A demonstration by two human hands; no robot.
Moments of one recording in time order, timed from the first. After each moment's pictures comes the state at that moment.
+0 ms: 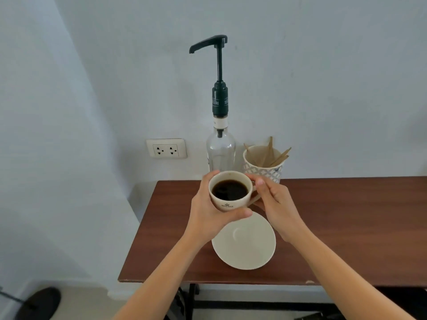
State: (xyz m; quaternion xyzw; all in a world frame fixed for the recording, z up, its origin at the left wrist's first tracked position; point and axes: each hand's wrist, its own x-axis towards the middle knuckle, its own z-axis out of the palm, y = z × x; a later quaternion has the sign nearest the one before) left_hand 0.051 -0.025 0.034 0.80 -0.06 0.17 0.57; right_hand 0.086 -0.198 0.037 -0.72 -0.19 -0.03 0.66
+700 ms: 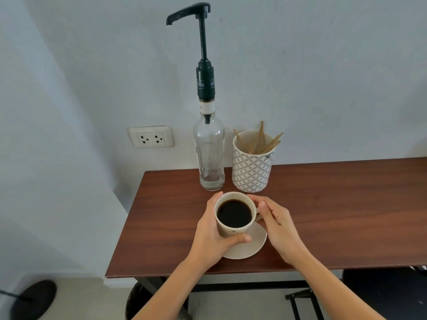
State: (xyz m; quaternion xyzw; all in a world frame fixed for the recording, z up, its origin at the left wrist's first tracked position) left_hand 0.030 -0.048 -0.031 0.81 -0.09 0.09 0.56; right_hand 0.060 -0.226 -0.032 -0.74 -0.14 -0.01 0.65
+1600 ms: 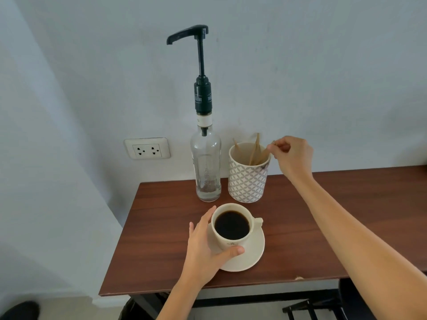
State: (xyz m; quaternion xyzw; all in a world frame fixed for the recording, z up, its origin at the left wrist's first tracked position) left_hand 0.021 -0.042 -0.026 0.86 -0.05 0.06 0.51; right_hand 0.180 -0.250 0.076 -0.87 0.02 -0.24 0.44
